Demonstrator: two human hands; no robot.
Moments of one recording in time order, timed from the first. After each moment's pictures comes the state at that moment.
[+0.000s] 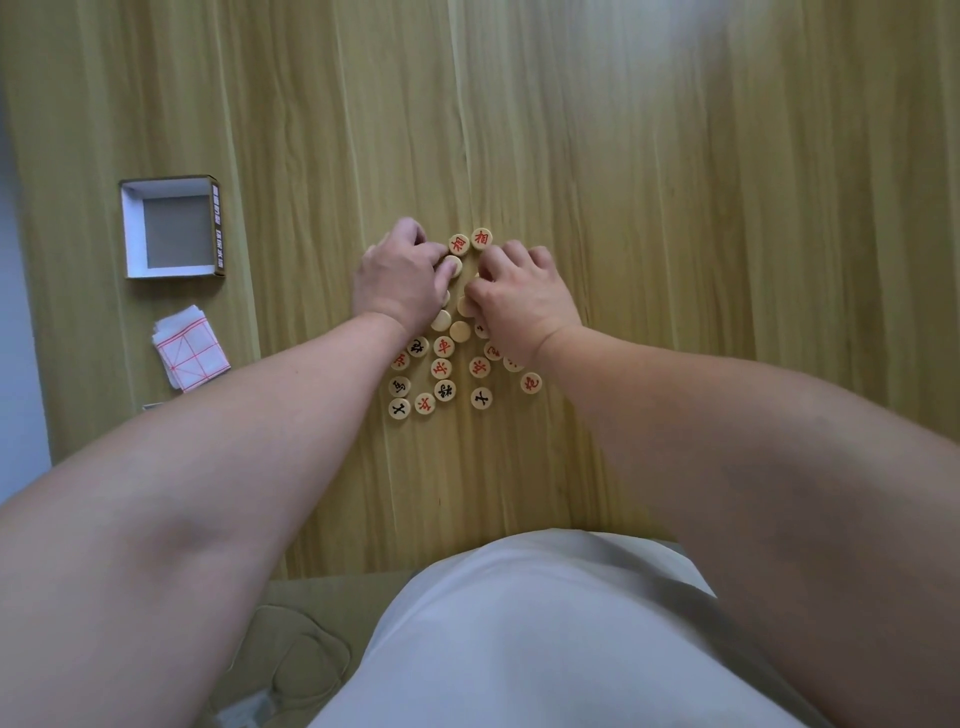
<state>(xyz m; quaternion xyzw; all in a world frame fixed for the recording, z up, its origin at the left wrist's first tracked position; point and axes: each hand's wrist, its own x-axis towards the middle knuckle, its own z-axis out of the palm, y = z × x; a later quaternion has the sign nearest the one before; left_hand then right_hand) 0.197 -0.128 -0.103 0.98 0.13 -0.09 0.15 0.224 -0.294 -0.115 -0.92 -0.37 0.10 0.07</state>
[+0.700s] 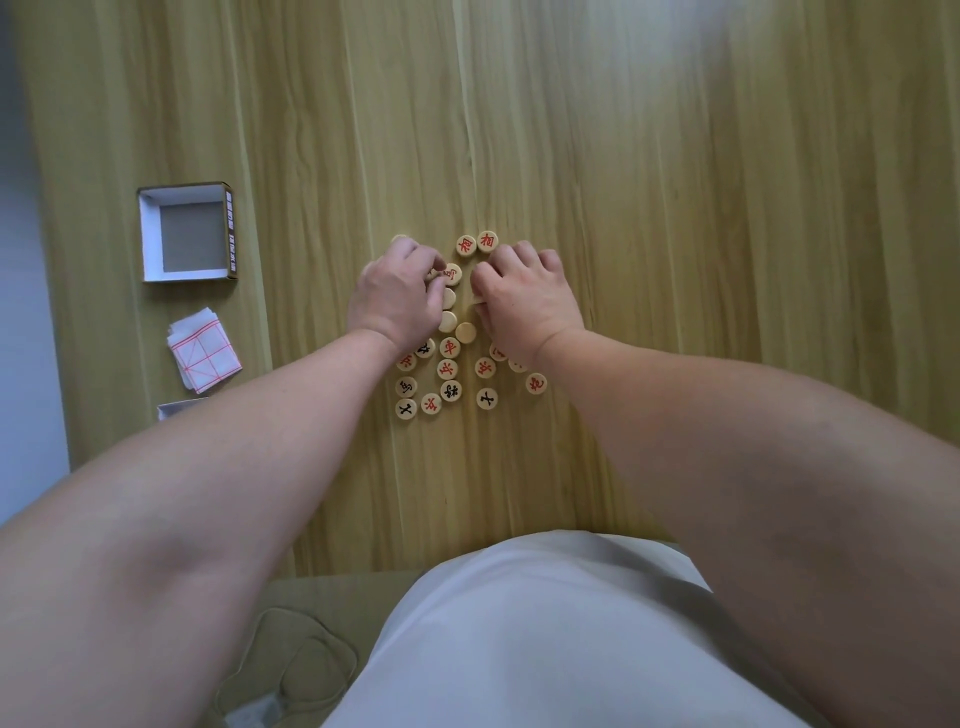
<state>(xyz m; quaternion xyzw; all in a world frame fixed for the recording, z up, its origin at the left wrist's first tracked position) 0.177 -0.121 -0.100 0.97 0.10 -0.07 0.19 0.222 -0.292 -0.110 -0.93 -0.33 0.12 0.08</state>
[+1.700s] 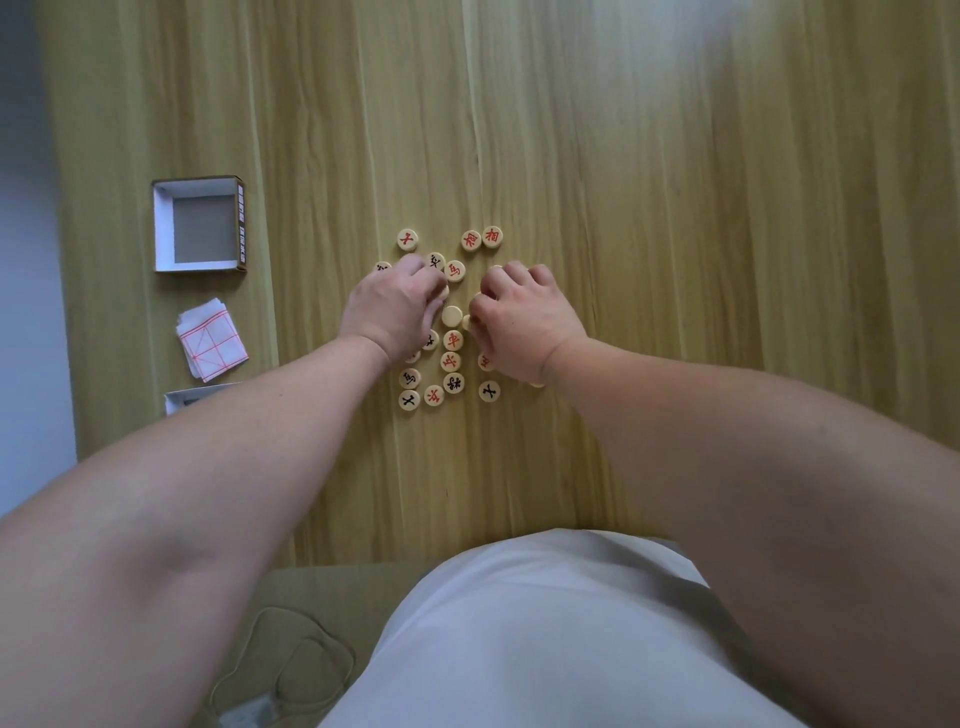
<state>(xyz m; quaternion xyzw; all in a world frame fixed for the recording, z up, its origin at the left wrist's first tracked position) 0.156 -0.111 -0.097 0.99 0.02 -0.09 0.12 0.203 -0.300 -0.106 -0.90 -0.41 0.12 0.06</state>
